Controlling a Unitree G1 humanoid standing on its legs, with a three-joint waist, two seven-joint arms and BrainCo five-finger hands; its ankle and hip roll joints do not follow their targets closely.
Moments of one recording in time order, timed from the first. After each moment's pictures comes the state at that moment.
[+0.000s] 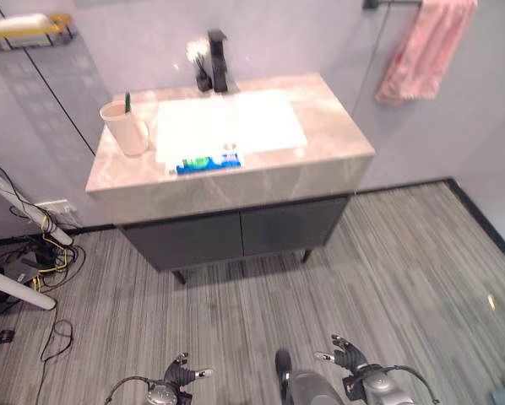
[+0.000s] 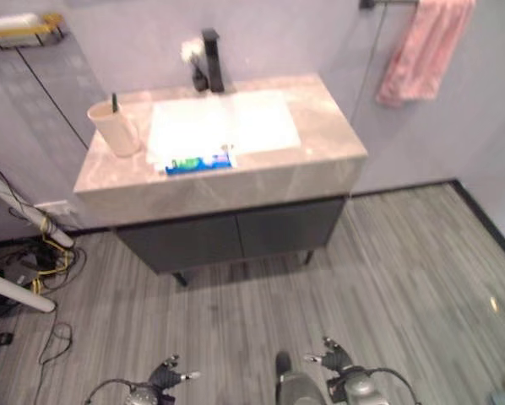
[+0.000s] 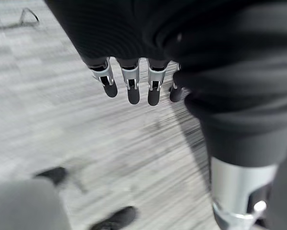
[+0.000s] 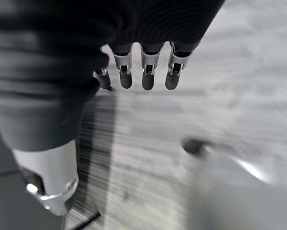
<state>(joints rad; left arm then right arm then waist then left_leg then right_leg) -0.05 0.21 -0.33 1.20 -0.16 -0.13 0.10 -0.06 -0.30 0.39 1.03 0.22 -0.11 0.00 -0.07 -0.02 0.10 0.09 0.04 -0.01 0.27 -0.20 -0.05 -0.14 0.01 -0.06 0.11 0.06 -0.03</state>
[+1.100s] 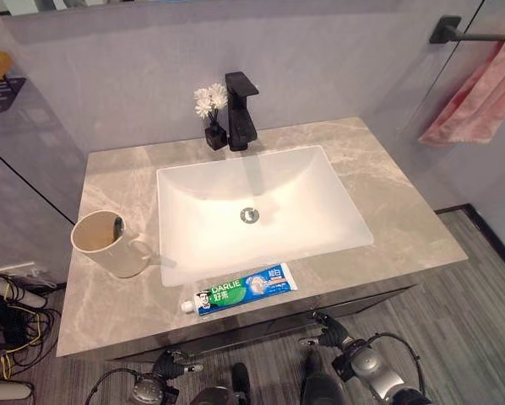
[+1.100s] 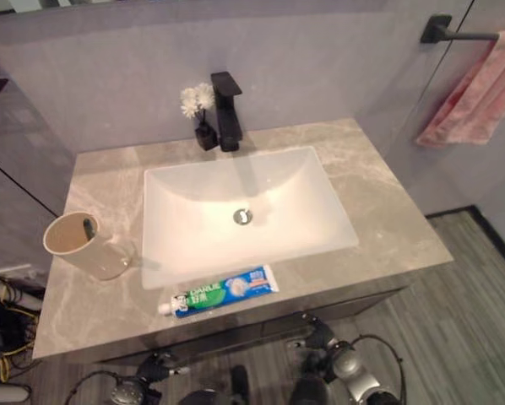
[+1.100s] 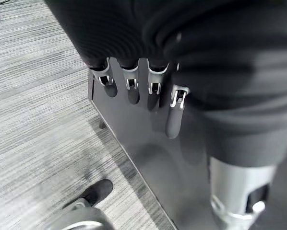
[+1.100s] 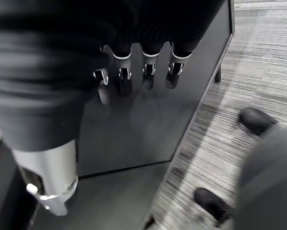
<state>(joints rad) -0.01 0.33 -0.40 1.04 -0.14 -0.13 0.08 -0.06 -0.33 0.50 0.82 -0.01 -0.12 0.02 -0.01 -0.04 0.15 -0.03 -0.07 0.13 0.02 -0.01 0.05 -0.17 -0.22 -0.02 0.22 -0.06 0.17</state>
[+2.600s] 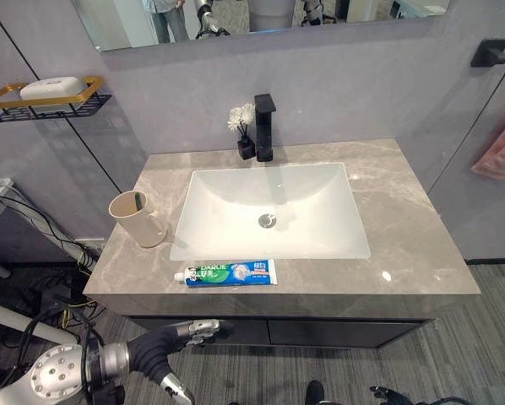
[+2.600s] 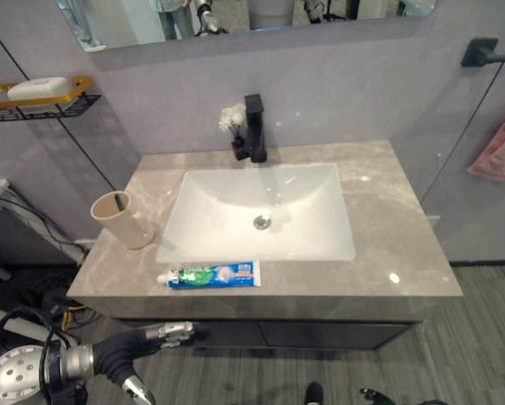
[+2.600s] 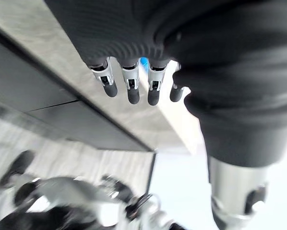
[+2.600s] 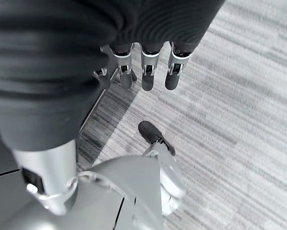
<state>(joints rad) 0.41 1.21 -0.18 -0.55 -0.68 -0.08 -0.53 0.10 -0.45 0.37 1.13 -0.02 -0.14 0.17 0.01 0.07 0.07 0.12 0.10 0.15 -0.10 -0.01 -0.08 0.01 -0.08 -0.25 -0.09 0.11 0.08</state>
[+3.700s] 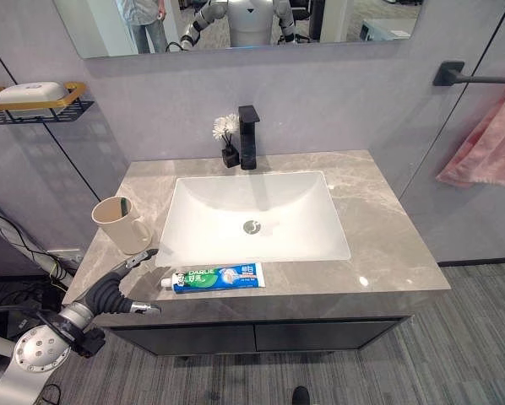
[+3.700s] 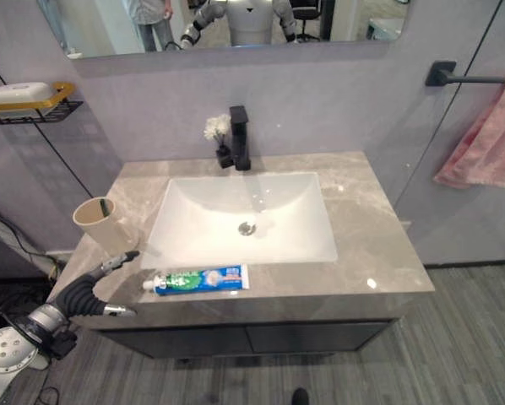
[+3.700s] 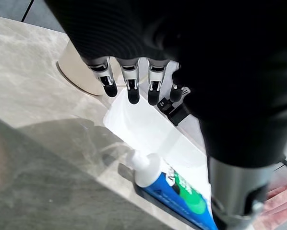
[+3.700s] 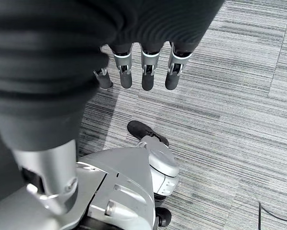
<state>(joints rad) 0.34 0.89 0.05 -0.10 -0.13 -0.21 -0.22 0.17 -0.39 0.26 1.14 0.04 -0.11 0.18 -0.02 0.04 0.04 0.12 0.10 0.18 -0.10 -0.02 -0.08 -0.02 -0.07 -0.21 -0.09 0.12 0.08</state>
